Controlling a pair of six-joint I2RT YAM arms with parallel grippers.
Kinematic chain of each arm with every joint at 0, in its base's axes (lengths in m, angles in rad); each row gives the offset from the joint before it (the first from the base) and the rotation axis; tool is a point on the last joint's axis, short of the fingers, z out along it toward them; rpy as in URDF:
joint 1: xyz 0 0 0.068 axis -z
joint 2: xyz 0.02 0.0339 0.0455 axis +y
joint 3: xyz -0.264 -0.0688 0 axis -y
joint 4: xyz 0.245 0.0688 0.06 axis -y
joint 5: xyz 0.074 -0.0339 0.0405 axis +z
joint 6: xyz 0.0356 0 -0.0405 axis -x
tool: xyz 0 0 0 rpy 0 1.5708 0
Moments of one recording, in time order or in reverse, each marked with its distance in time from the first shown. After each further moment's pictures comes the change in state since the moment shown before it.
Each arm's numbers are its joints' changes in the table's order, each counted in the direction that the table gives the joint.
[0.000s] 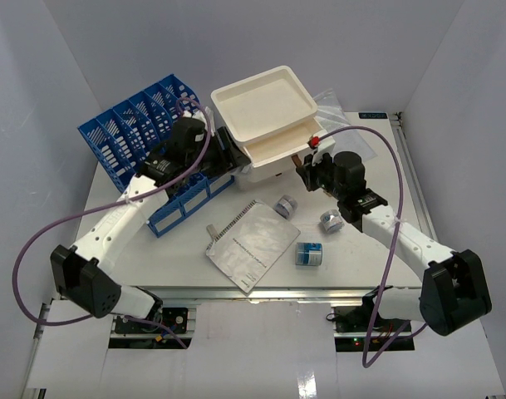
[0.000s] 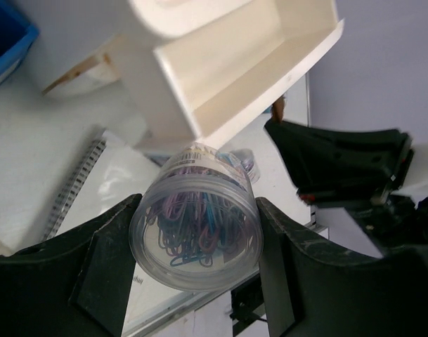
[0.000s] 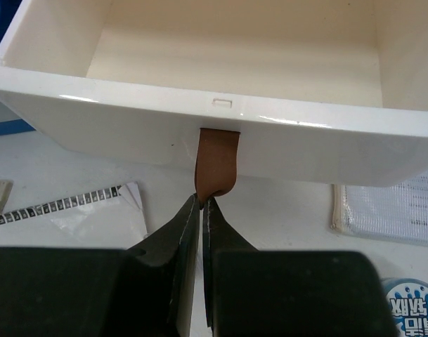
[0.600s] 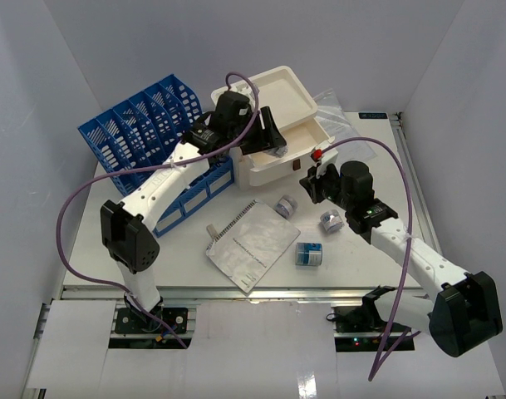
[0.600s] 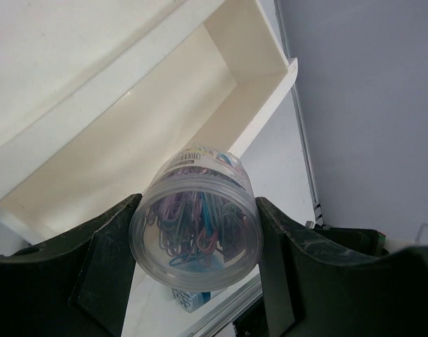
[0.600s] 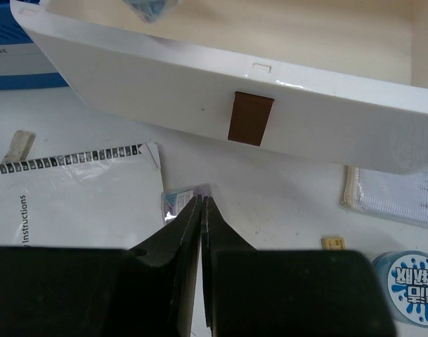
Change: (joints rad) left arm 0.110 0.435 0.493 -0.016 -0.004 -0.097; right arm 0.004 -0.153 -0.083 -0.105 0.075 0.055
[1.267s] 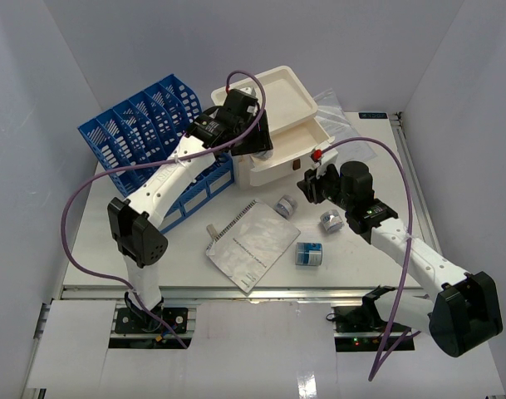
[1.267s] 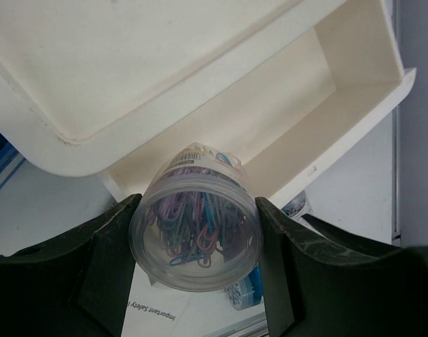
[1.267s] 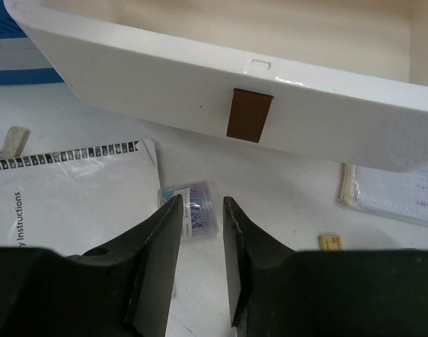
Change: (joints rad) left arm 0.028 0.081 0.191 -0.302 0.264 -0.058; right arm 0.001 -0.002 -0.001 -0.010 -0.008 0.013
